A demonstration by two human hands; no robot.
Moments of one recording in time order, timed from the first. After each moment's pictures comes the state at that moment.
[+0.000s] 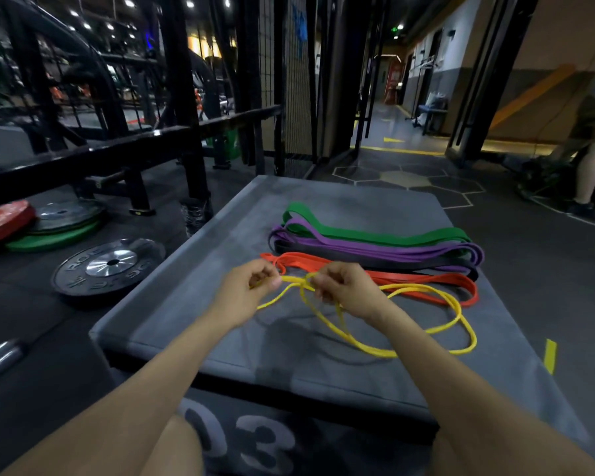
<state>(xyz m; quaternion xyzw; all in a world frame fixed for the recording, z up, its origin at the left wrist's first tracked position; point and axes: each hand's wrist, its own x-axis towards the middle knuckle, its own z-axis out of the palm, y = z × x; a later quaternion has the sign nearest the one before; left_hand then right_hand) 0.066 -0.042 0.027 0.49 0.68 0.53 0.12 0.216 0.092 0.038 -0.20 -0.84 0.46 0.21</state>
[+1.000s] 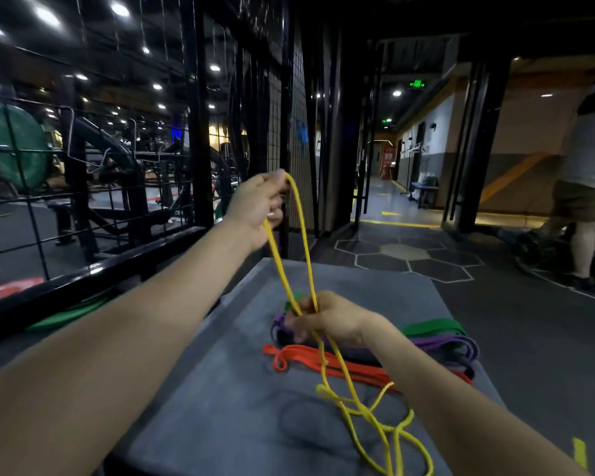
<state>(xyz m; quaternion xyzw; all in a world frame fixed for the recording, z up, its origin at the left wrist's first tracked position) 0.075 -0.001 0.300 0.34 0.44 0.80 0.24 0.189 0.089 0.172 -0.11 -0.83 0.54 0.10</state>
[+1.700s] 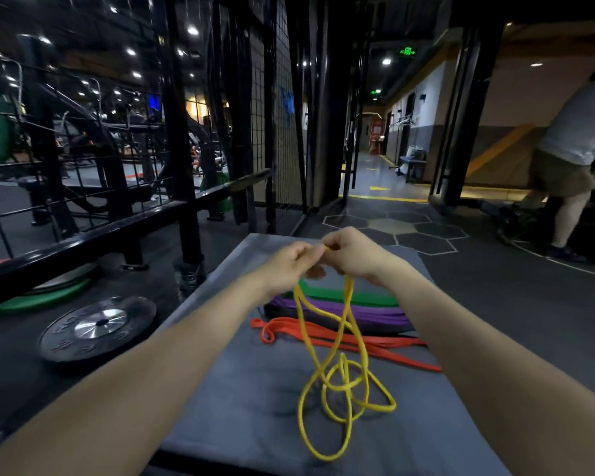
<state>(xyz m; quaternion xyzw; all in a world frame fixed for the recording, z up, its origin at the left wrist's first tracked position) 0.104 0.026 0.183 0.54 0.63 0.50 0.26 0.216 0.123 0.211 -0.18 -0.90 0.33 0.22</state>
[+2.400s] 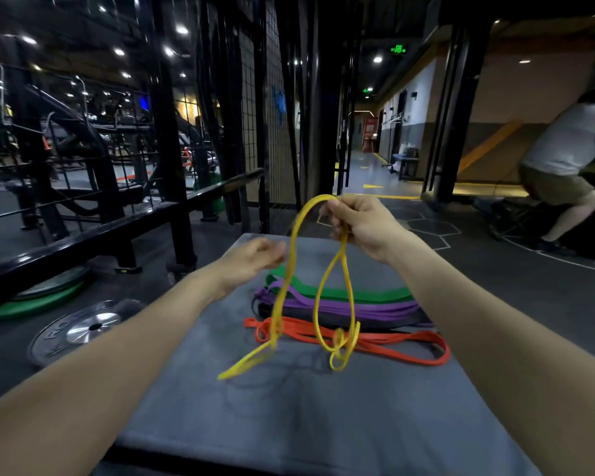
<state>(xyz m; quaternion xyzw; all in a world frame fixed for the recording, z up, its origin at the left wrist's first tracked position) 0.065 0.008 0.186 0.52 0.65 0.49 0.26 0.226 0.135 0.238 -0.16 -0.74 0.56 0.35</state>
